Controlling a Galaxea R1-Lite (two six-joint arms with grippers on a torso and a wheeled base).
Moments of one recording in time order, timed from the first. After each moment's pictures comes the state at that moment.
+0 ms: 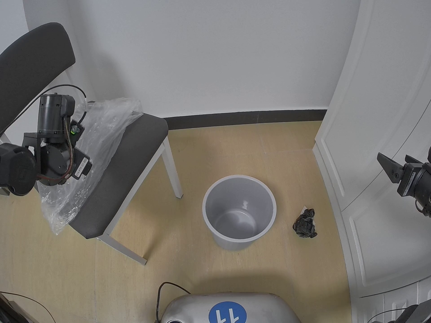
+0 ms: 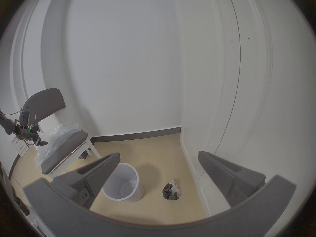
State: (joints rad) left arm -0.22 1.64 -1.00 -0.19 0.66 0.54; right arm 0.29 1.11 -0.48 -0.58 -0.28 0.10
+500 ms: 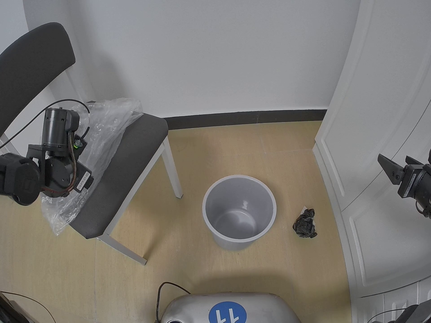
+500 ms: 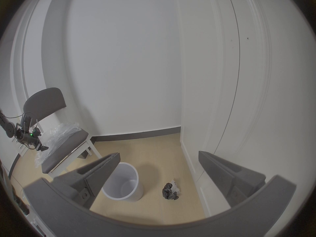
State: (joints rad) left arm -0.22 1.66 -0.93 -0.19 0.65 0.54; right arm 0.29 1.10 -0.47 -0.58 -0.28 0.09
